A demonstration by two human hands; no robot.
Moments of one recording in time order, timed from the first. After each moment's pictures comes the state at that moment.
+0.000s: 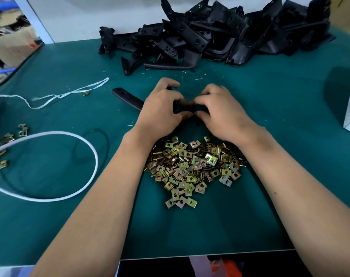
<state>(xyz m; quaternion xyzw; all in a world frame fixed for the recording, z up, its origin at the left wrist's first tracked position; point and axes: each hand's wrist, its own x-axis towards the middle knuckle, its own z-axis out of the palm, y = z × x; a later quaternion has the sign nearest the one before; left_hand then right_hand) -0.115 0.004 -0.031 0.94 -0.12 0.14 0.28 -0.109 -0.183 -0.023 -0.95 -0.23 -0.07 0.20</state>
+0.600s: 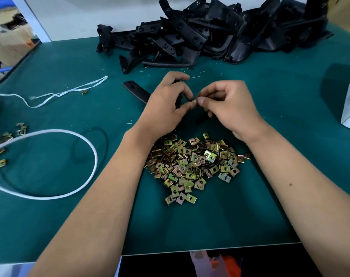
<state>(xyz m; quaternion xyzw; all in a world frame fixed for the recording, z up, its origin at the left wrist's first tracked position) -0.119 -0.004 -0.024 0.91 -0.19 0.16 0.34 -0.114 -0.190 -0.022 -0.79 -0.10 -0.03 0.61</state>
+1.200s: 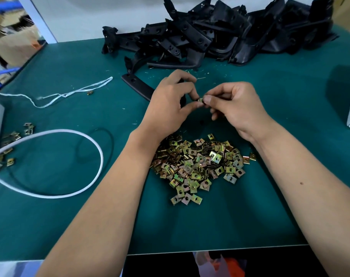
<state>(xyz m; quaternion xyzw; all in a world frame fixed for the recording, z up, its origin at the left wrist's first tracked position) -0.122 -0.005 -0.020 0.90 -0.20 0.20 0.32 -0.115 -0.193 -0.019 -0.75 -0.09 0.01 0.66</state>
